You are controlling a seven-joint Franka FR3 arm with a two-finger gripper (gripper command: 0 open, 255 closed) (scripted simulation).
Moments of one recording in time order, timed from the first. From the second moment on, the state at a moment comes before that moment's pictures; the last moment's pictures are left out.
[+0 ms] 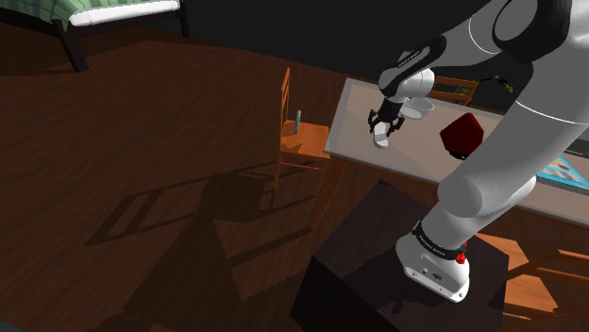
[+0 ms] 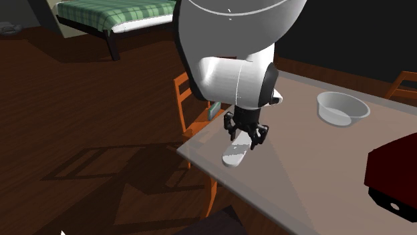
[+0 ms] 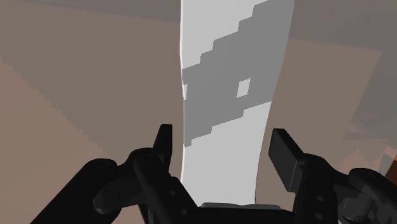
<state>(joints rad) -0.43 0.07 -0.33 -2.36 0.01 2.43 0.28</state>
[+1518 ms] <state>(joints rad) -0.43 -0.13 -0.32 -2.24 -0.07 2.11 0.34</state>
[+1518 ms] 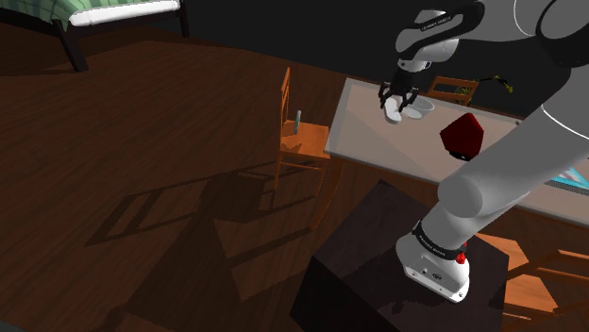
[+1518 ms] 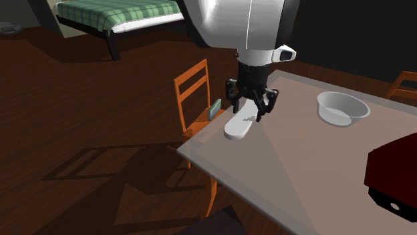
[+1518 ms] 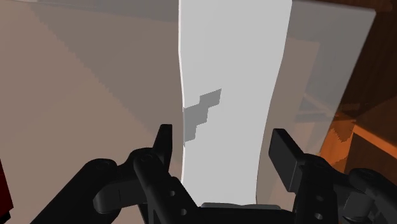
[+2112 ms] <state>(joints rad) -0.47 -0.11 -0.38 -2.15 -0.07 2.05 0.23</state>
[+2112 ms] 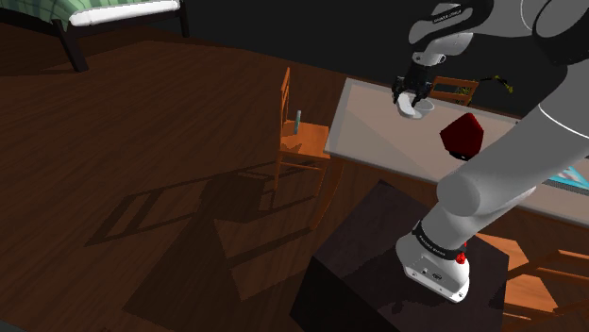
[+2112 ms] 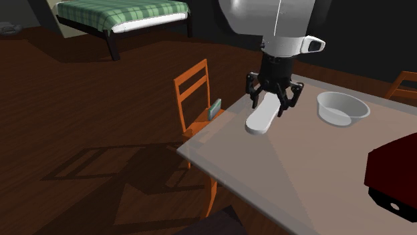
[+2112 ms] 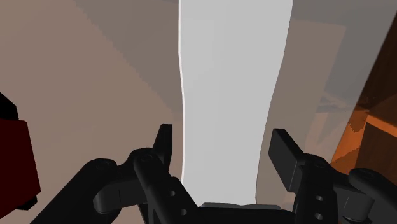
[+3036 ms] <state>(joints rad) -0.65 0.17 -0.55 -1.83 0.08 1.99 -0.17</state>
